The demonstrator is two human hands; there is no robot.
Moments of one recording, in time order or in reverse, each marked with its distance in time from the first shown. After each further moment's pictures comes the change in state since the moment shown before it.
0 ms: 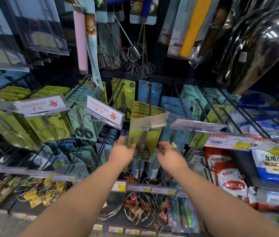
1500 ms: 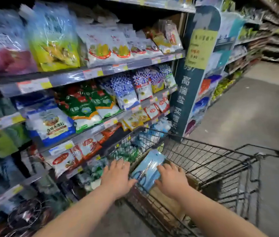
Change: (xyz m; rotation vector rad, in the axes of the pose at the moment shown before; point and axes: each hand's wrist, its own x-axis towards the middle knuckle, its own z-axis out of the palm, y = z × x) left_hand -0.525 0.194 0.348 0.989 -0.622 1.059; right_hand -0.542 0.428 -0.212 -0.330 0.187 0.649
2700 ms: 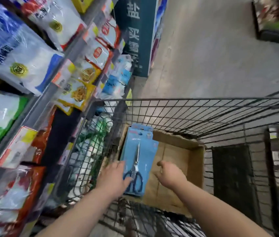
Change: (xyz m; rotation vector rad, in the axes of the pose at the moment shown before) left_hand 0.337 -0.015 0.120 0.027 -0.514 0.310; right_hand 0.250 0.072 0.152 0.667 -0.410 0.689
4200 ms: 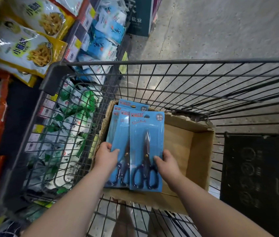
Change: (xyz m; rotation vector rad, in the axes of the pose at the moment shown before) left_hand 0.121 0.009 0.081 -0.842 0.187 -0.579; right_hand 0.085 0.053 0.052 0.890 -0.046 0.214
